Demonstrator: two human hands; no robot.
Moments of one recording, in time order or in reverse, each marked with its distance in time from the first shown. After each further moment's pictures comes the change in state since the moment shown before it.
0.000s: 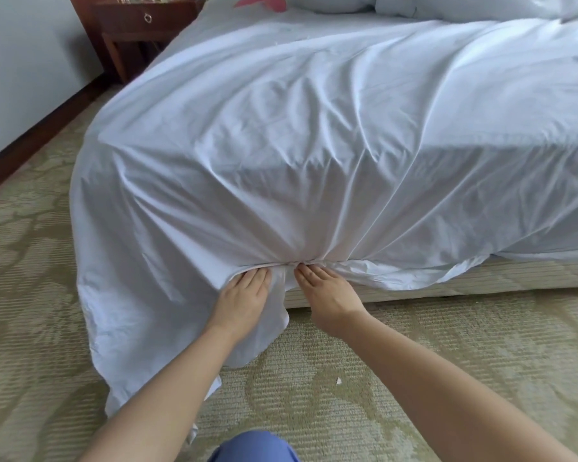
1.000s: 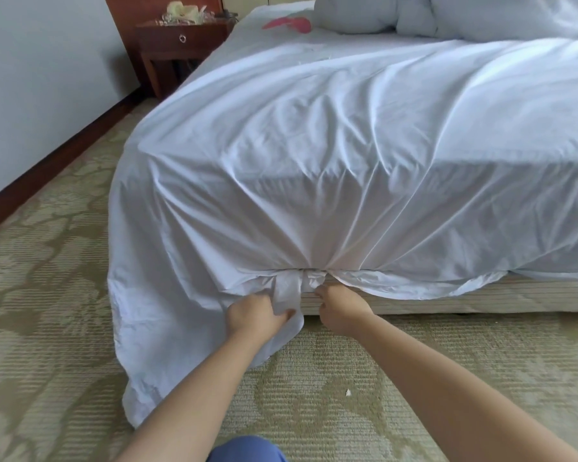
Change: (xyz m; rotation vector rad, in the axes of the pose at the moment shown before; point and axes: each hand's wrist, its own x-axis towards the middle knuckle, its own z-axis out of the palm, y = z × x) left_hand -0.003 0.023 -0.011 -0.286 -0.243 -0.610; right_hand 0.005 0.000 0.000 0.364 -0.144 0.270
